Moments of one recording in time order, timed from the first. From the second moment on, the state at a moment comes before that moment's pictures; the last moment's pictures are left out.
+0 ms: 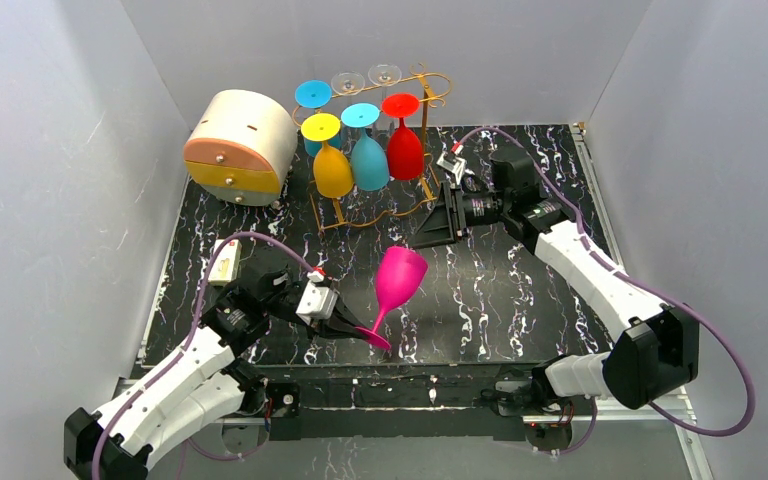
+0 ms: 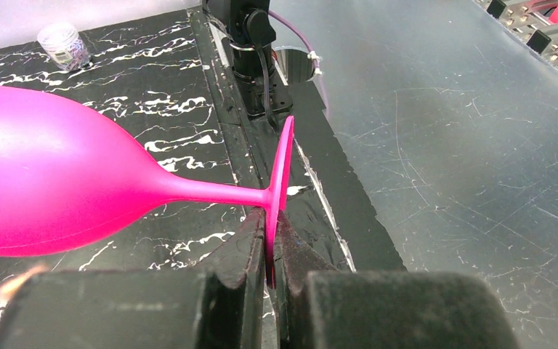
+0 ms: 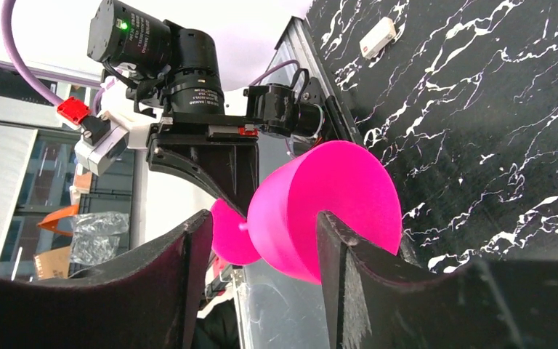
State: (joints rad) left arm -0.65 0.73 0.56 -0.17 1.19 0.36; right arm 0.46 1.32 1.13 -0.30 -1.12 0.65
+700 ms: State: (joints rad) left arm -0.65 0.69 0.51 -0.20 1.18 0.44; right arm 0.57 1.34 1.09 -0.33 -1.09 0.68
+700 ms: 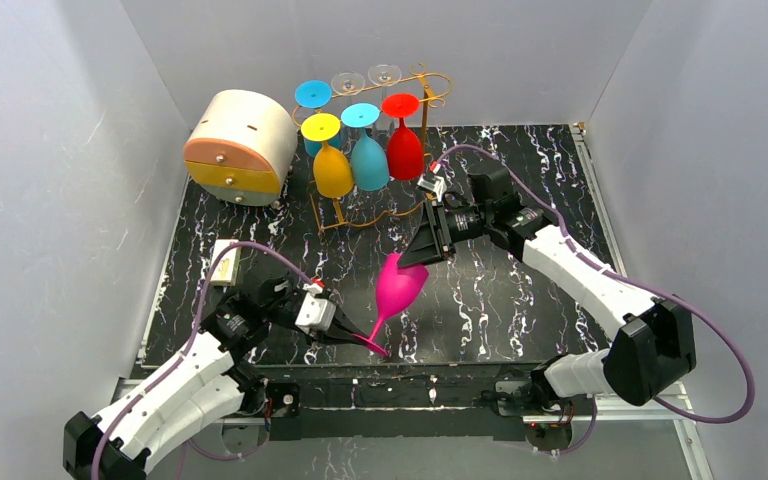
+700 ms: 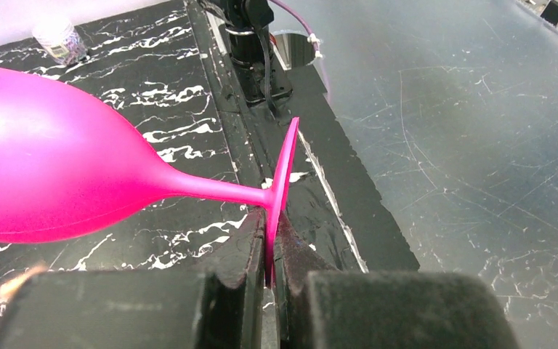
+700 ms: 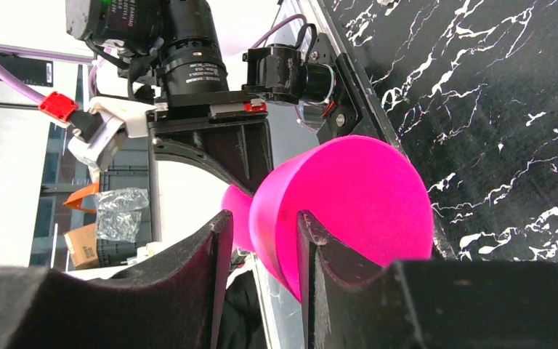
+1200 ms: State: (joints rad) left arm -0.65 0.70 0.49 -0.23 1.17 0.55; right arm 0.57 1.34 1.14 -0.46 -1.12 0.62
